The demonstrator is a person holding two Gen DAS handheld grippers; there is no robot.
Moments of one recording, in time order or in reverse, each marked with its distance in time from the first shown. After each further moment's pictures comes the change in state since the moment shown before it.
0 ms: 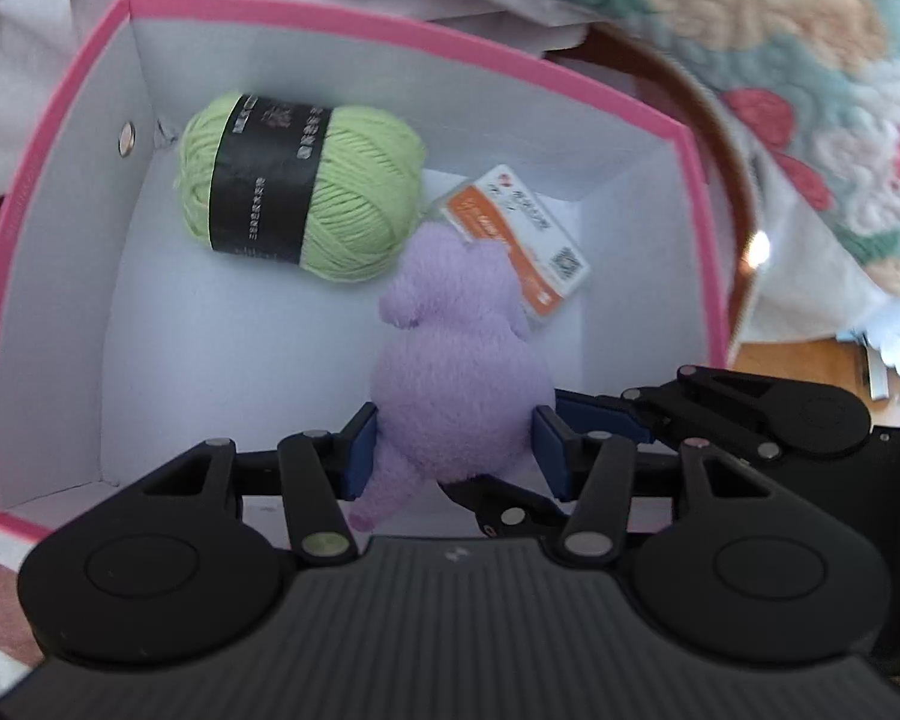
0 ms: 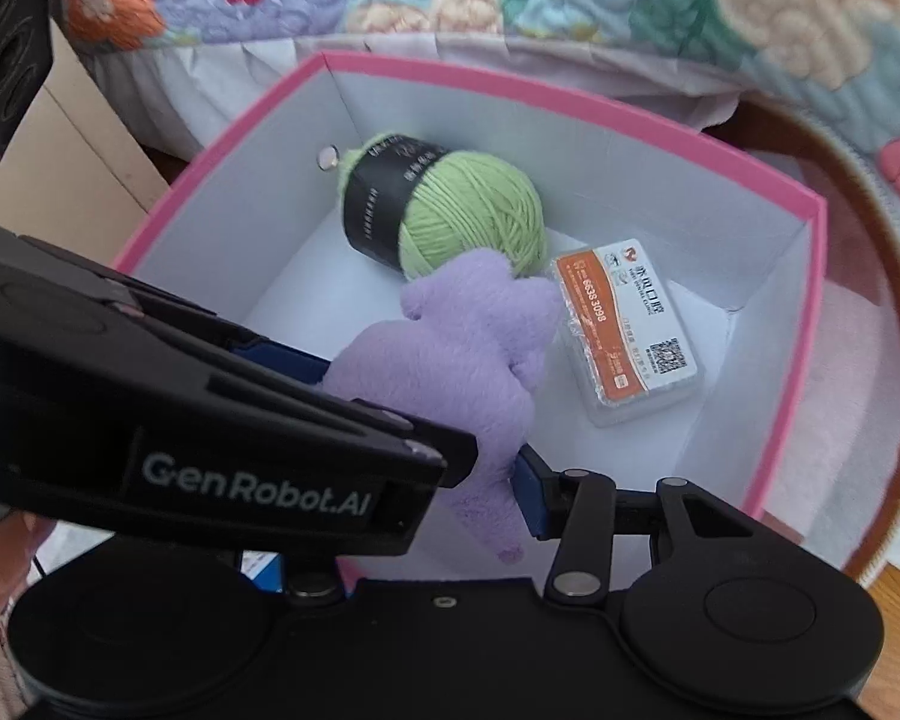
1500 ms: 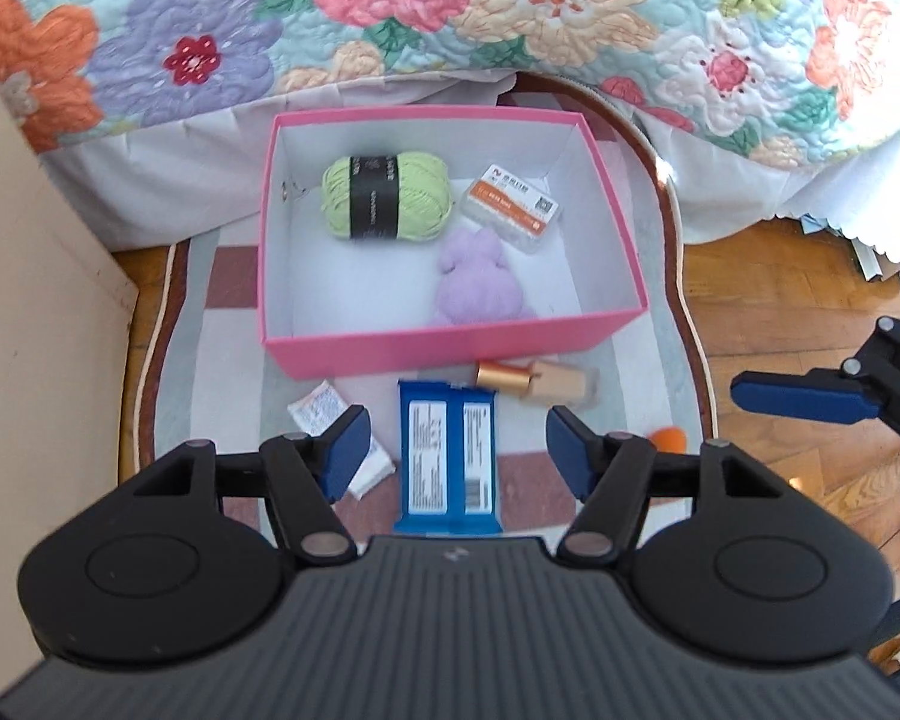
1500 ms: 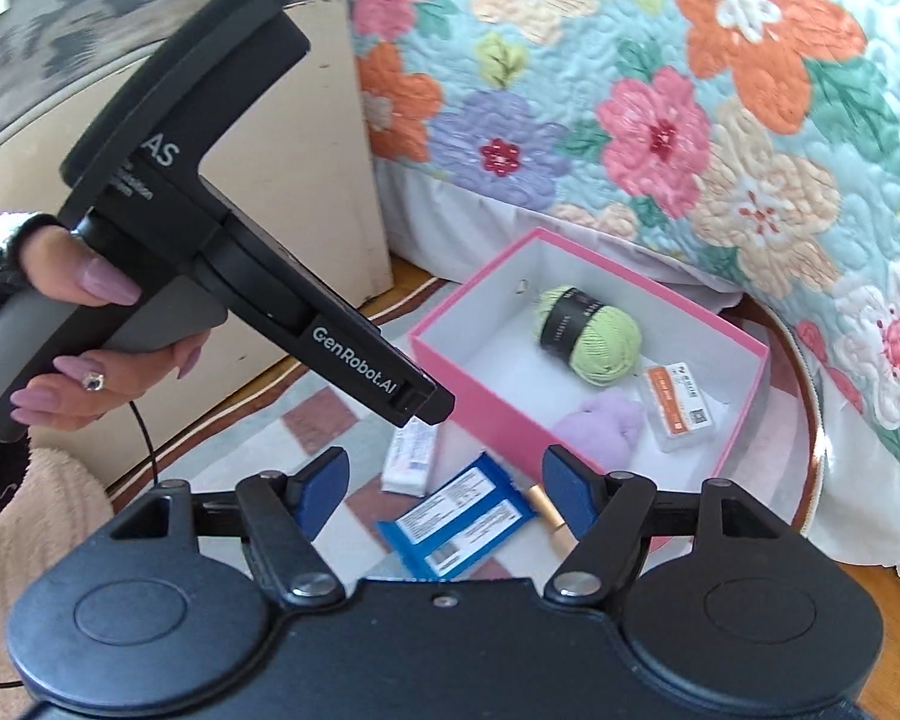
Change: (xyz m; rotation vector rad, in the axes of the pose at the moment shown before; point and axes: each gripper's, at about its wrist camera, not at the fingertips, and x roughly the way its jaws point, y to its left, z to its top) left arm -0.199 -0.018 -0.100 0.234 -0.082 0.144; right arm -0.211 0.139 -0.078 -0.200 -0.248 0.019
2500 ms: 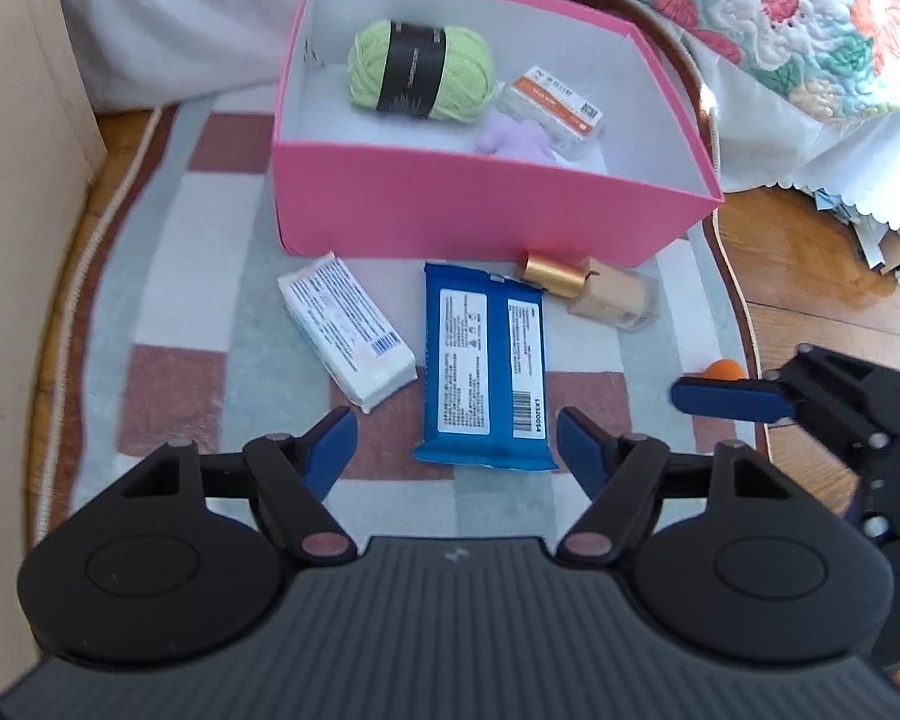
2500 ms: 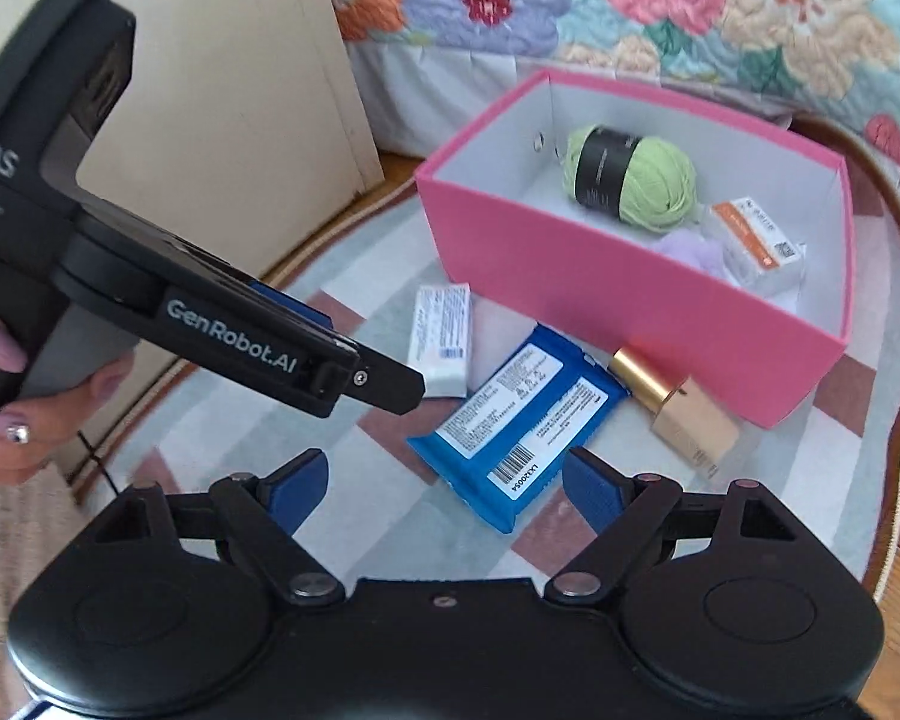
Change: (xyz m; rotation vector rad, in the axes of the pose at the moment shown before) left arm 0.091 0.055 -0.089 -0.083 -0.012 -0.101; right arm 0.118 0.017 -0.082 0.157 0.076 0.010
